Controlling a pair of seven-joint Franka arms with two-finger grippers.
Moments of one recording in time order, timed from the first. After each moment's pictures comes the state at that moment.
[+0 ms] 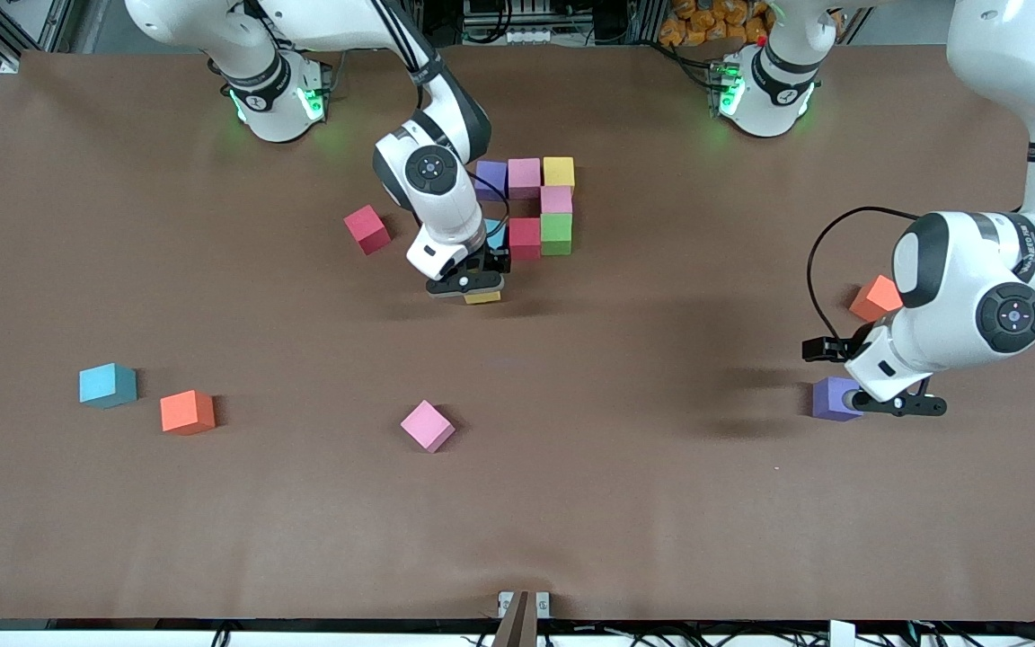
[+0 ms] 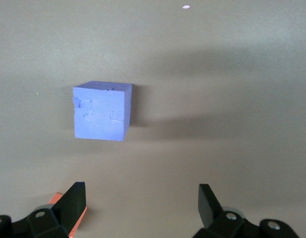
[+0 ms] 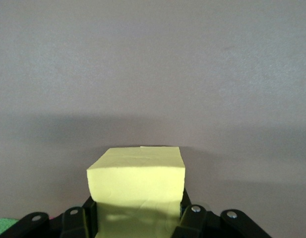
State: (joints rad) left arm 0.01 0.42 -0.07 -1.78 0.04 2.04 0.02; right arm 0.94 0.46 -0.14 -2.04 0.22 2.56 0.58
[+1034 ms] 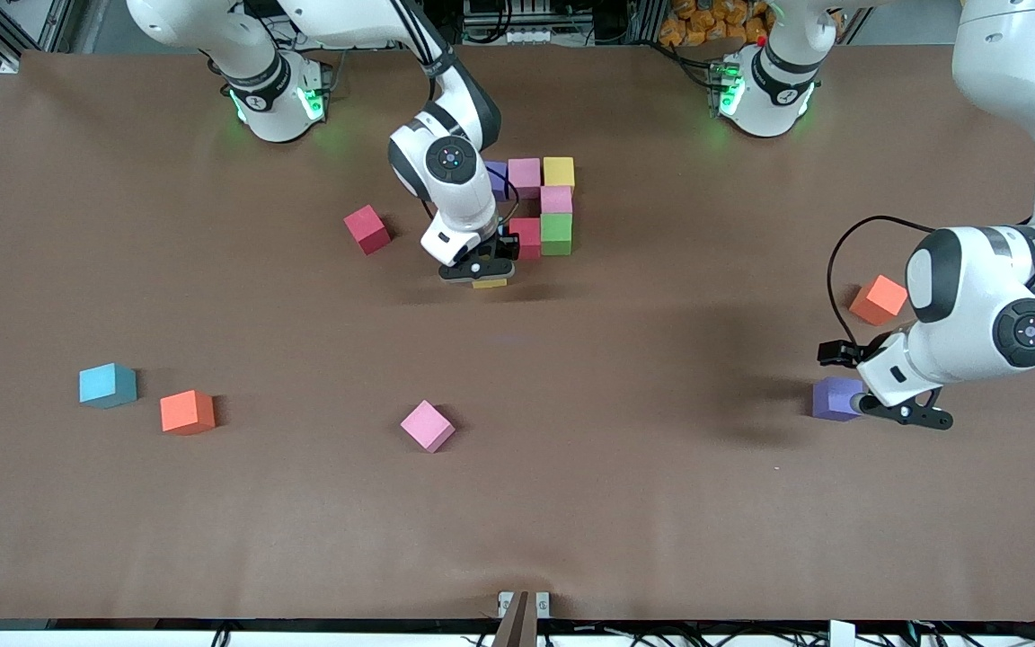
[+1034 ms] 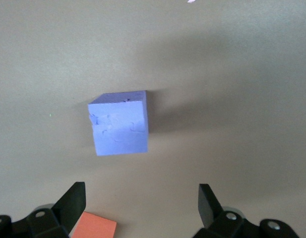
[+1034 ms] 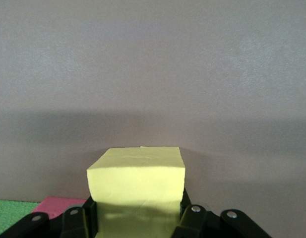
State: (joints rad) left arm 0.01 0.47 -0.02 -1.74 0.04 2.06 0.22; right arm 1.00 0.48 -0.14 -2.05 0.22 2.56 0.64
